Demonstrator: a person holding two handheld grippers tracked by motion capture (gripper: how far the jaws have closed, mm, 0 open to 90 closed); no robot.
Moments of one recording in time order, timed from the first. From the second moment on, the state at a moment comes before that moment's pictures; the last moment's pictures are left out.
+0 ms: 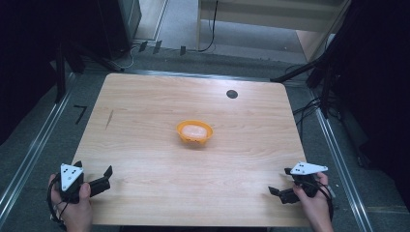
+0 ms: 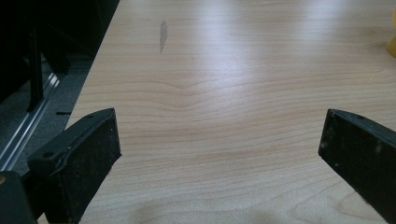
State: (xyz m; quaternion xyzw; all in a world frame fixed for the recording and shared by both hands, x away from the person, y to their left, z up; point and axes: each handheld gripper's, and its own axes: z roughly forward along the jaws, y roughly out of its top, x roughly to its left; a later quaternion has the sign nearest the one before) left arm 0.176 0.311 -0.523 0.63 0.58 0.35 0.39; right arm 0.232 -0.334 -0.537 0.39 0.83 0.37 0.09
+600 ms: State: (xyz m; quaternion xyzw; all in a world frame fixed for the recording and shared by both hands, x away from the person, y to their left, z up) left arm 0.177 0.308 -0.523 0.64 0.57 0.35 0.37; right arm 0.205 -0.369 -0.554 0.43 0.78 0.44 0.12
